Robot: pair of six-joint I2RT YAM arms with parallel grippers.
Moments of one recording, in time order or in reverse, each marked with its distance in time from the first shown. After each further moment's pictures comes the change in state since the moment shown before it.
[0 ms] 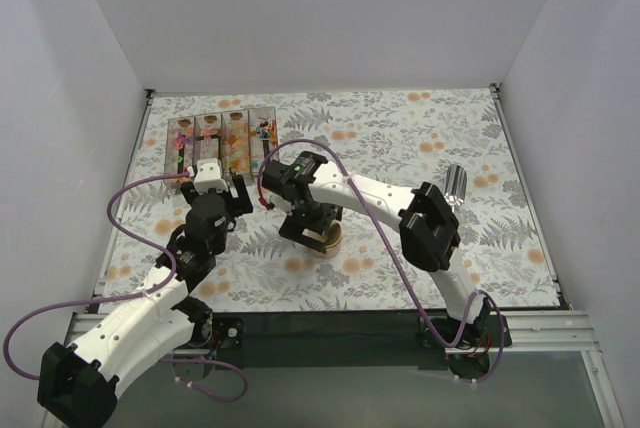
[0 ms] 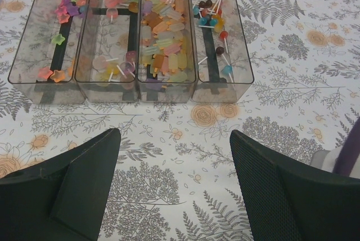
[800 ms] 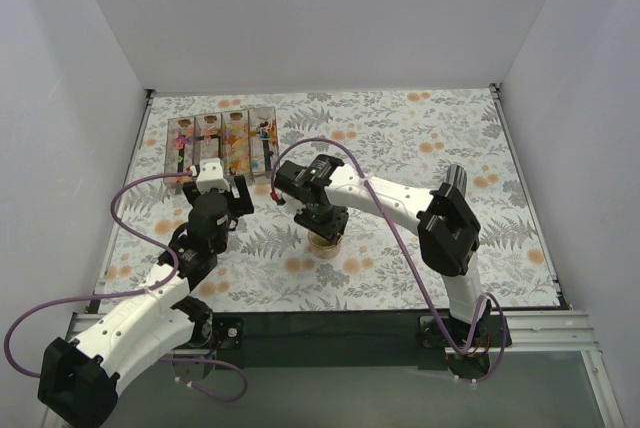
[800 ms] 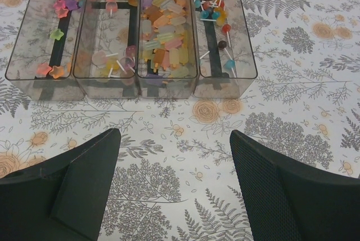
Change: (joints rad) left arm 0.000 0.027 0.000 0.001 0.001 0.000; right arm -0.019 -0.139 -0.168 0.105 0.003 0.095
